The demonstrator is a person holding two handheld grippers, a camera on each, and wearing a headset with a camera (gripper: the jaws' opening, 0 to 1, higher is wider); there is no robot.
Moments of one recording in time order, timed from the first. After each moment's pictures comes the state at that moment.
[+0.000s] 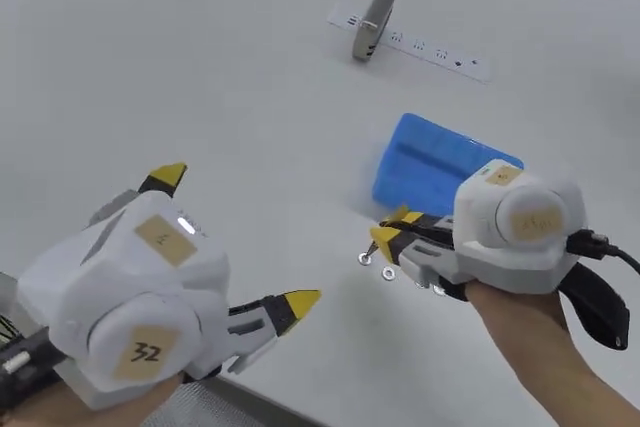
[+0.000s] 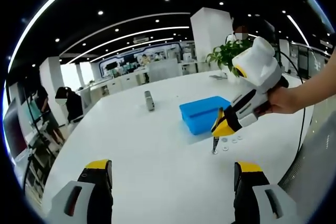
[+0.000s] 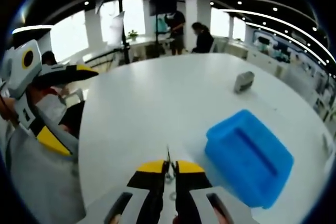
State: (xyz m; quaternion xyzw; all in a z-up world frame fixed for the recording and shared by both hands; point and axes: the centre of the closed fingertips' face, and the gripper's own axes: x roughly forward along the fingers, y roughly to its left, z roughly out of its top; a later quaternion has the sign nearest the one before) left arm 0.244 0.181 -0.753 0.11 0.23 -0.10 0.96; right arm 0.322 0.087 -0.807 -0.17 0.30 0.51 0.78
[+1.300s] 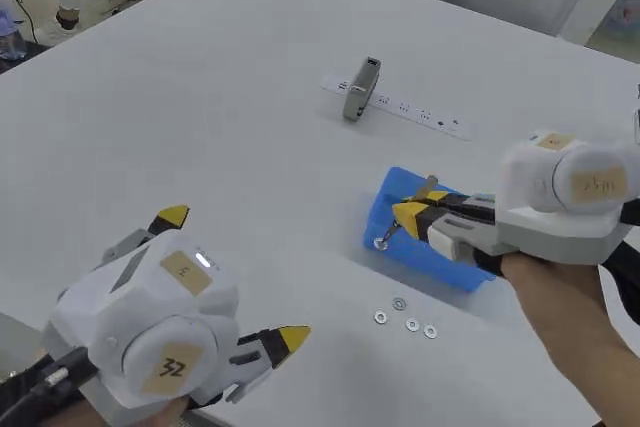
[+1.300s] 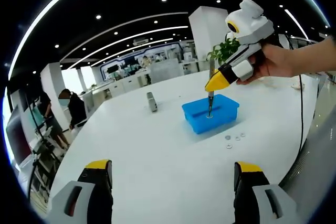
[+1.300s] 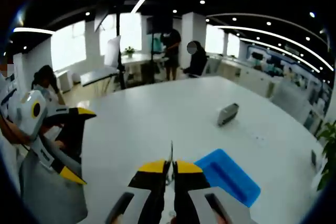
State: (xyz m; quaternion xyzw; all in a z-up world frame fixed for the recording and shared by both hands) left arm 0.242 0.185 -0.749 0.14 0.22 -0.09 0.96; right arm 0.351 0.091 -0.710 -0.16 0.23 0.51 0.81
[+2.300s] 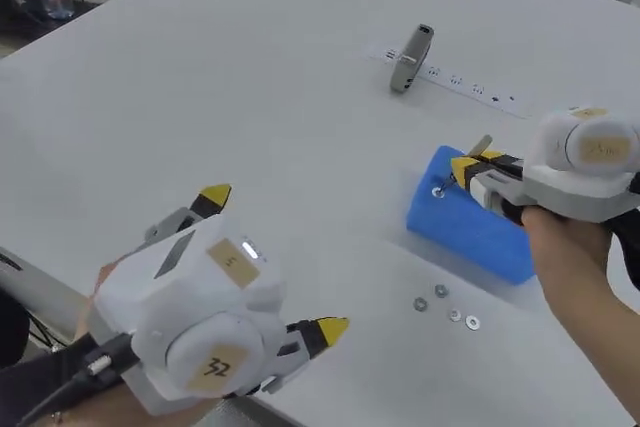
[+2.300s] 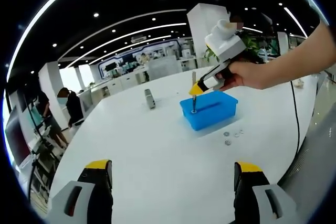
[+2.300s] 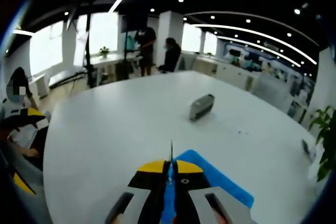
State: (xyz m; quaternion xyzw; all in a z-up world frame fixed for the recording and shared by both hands) left arm 0.242 0.183 -0.756 0.14 0.24 -0.10 0.96; right arm 0.440 0.091 -0.763 -0.16 0.23 0.42 0.86
